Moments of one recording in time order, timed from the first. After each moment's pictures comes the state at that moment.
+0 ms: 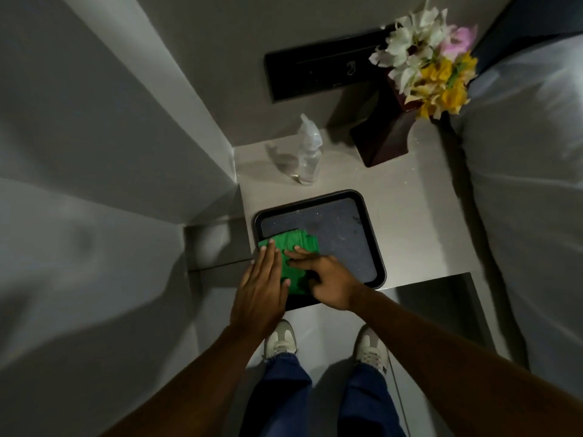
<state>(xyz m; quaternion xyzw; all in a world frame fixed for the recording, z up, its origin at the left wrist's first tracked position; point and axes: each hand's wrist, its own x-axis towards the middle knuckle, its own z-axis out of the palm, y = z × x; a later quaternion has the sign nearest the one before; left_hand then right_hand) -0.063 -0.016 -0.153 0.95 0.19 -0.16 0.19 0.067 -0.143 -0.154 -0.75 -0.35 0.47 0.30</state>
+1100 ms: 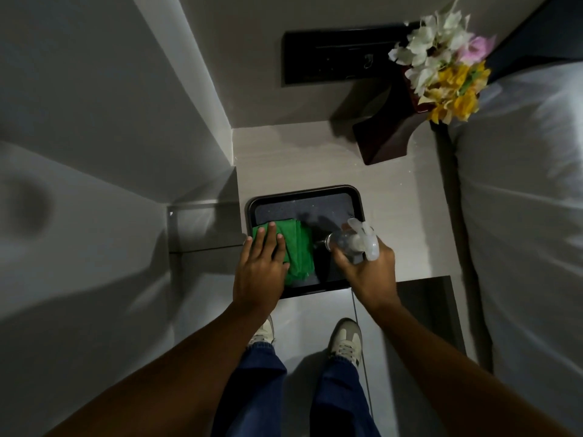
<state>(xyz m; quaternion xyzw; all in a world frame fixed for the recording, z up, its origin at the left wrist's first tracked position) -0.043 -0.024 -0.175 0.97 0.17 -0.14 0.08 0.078 -0.185 -0.129 -0.89 -0.15 0.19 0.40</state>
